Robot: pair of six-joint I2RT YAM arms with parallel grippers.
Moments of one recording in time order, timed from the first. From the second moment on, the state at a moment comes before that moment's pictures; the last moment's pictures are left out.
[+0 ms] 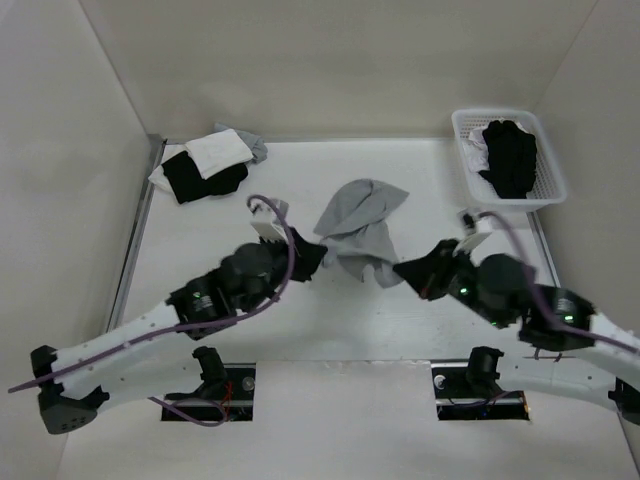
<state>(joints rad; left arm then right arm) -1.05 0.87 0.72 -0.22 -0.35 -0.76 1.12 0.69 0.83 -0.63 0.40 0.86</state>
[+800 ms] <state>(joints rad) -0.70 1.17 1.25 0.16 -0.50 -0.19 0.49 1.23 1.59 -0.37 0.13 0.37</state>
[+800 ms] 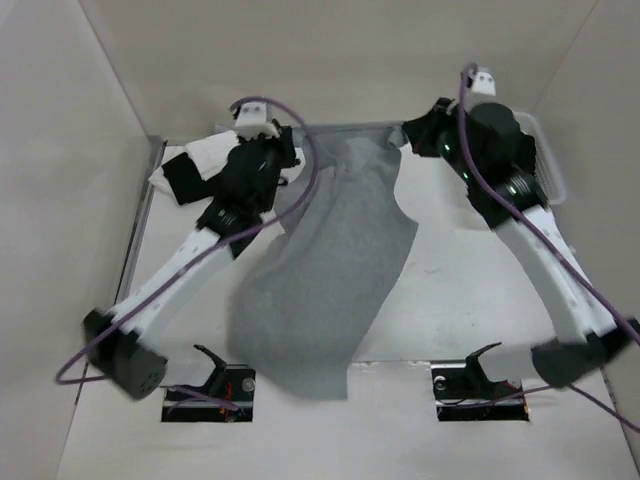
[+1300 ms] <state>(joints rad) -0.42 1.63 1.31 0.03 -0.30 -0.50 0.25 1.71 1.45 -0.20 -0.07 0.60</state>
